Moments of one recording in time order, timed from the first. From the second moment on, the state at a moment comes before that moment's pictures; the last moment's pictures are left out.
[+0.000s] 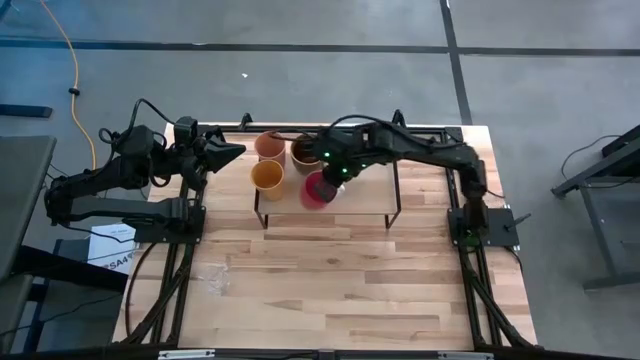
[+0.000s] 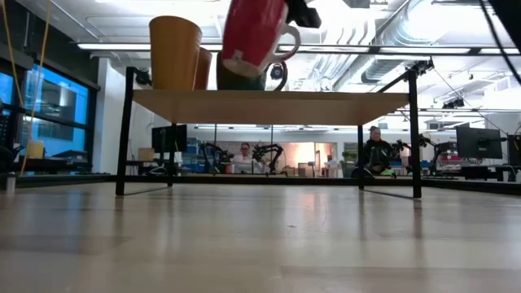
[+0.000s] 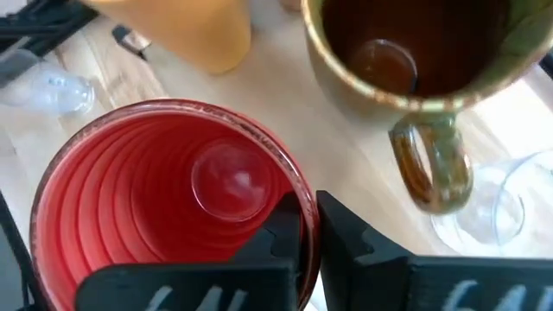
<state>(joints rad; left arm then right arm) 0.30 0.66 0.89 -0.03 0.07 -0.58 -0.08 1.96 2.23 -1.32 0.06 0.50</state>
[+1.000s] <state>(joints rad) 0.30 0.66 0.89 -0.03 0.07 -0.58 -0.08 2.08 2.31 -1.39 0.12 0.60</state>
